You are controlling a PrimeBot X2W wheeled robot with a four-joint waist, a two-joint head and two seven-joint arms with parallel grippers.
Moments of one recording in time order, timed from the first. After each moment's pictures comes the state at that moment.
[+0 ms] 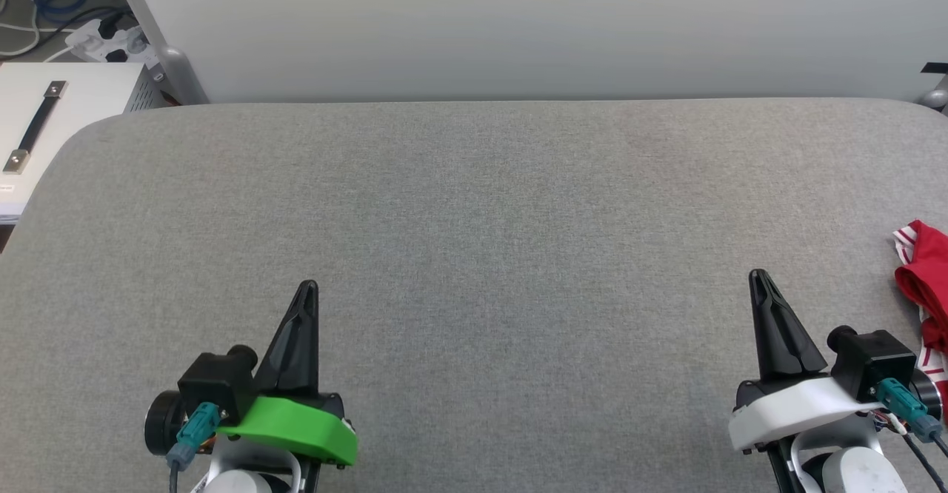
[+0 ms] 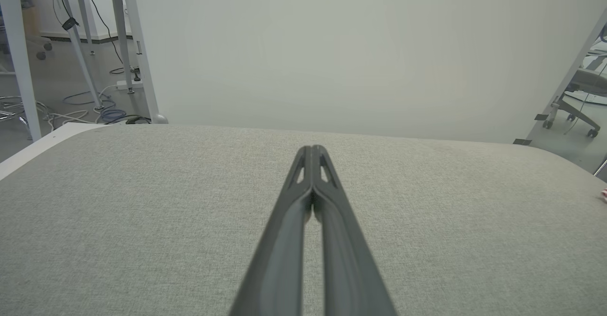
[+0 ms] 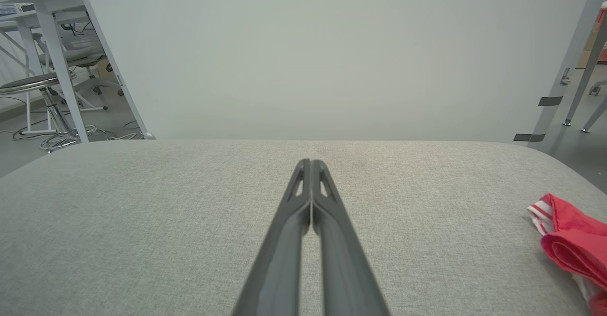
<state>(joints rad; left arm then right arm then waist) 0.00 0.07 -0.06 0.05 -0.20 -0.11 -0.21 -0.04 -0.08 0.01 0.08 0.13 0.13 -0.21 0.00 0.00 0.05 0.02</state>
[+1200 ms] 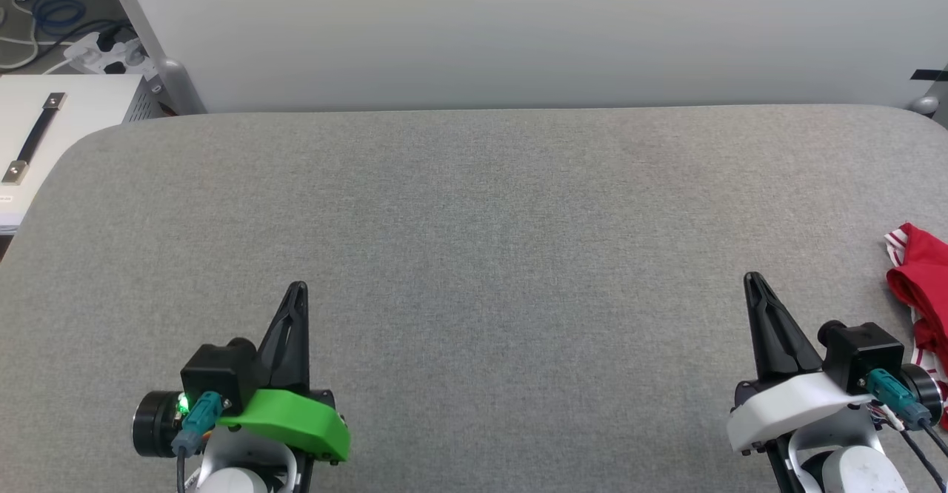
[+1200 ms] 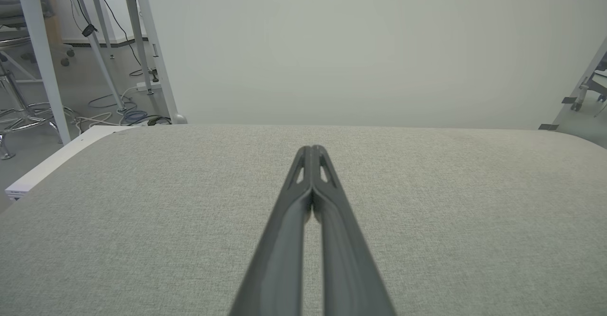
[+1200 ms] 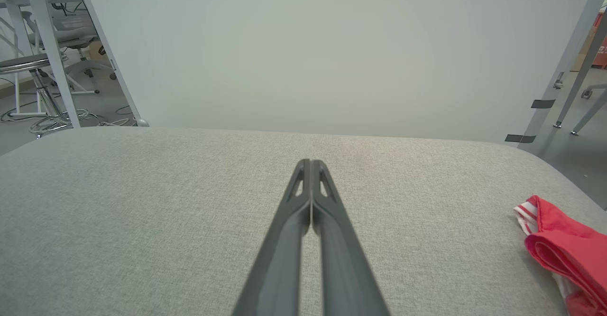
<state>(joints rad) 0.00 0.06 -0.03 0.03 -0.14 -0.07 -0.14 -0.04 -0.07 0.01 0.06 0.09 0.13 -0.14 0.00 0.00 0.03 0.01</state>
